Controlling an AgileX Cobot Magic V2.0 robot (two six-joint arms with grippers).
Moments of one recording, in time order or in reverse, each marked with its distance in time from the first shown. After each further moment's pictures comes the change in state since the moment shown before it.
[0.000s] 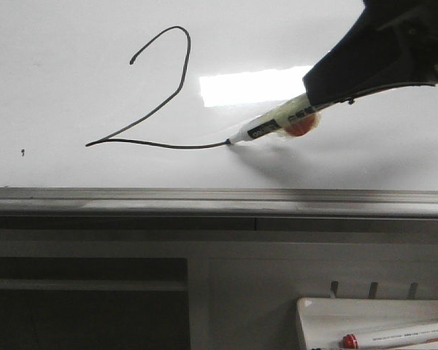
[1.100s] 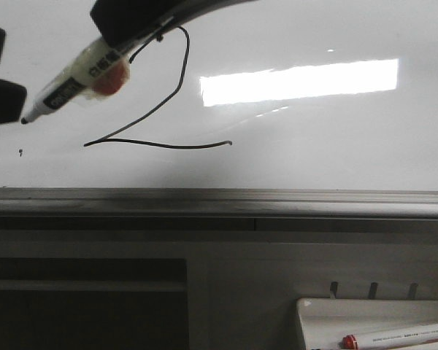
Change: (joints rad) left arm 0.001 0.596 0.106 0.312 -0.525 0.002; right arm 0.286 0.241 -0.380 -0.128 0.182 -0.008
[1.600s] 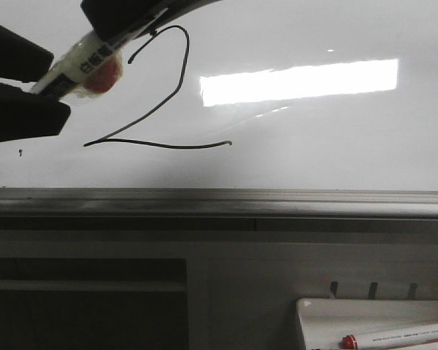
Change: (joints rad) left arm 0.000 0.122 -0.068 0.037 0.000 0.000; right arm 0.002 0.000 -0.009 0.000 0.031 0.011
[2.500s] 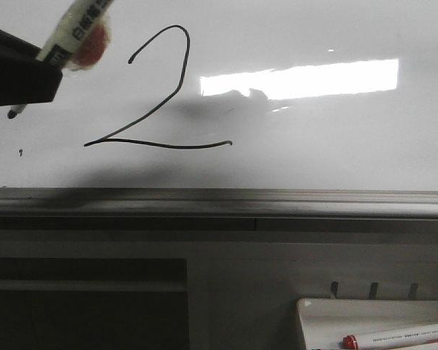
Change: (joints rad) left arm 0.000 0.004 -0.002 -0.279 0.056 0.009; right arm 0.000 -0.031 -0.001 0.040 -0.254 0.002
